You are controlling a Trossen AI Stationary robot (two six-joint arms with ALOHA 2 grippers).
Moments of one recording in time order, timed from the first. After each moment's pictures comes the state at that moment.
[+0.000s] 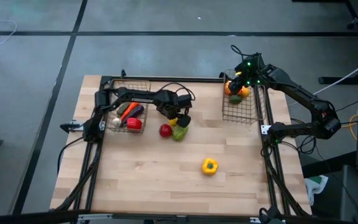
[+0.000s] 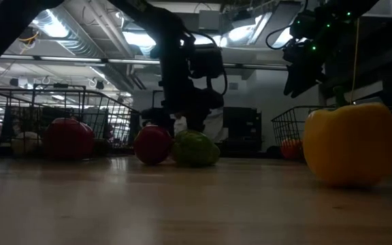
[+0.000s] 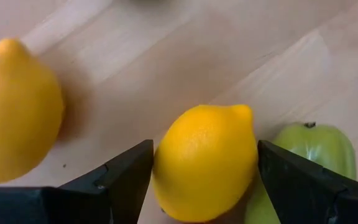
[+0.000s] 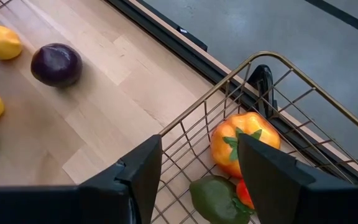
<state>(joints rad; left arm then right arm) 0.26 2.08 1.54 -0.84 -0.03 -0.73 -0.90 1.21 1.05 -0.71 -0.10 -0.03</state>
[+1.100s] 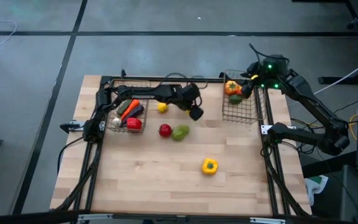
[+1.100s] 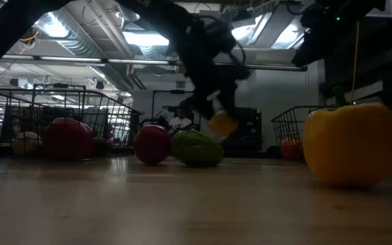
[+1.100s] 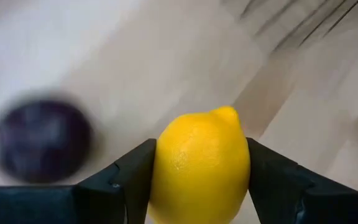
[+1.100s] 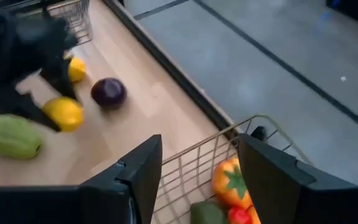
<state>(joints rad) 0.28 2.10 1.69 -0.57 -0.04 -0.48 -0.91 0.95 1.05 -0.72 -0.23 -0.22</state>
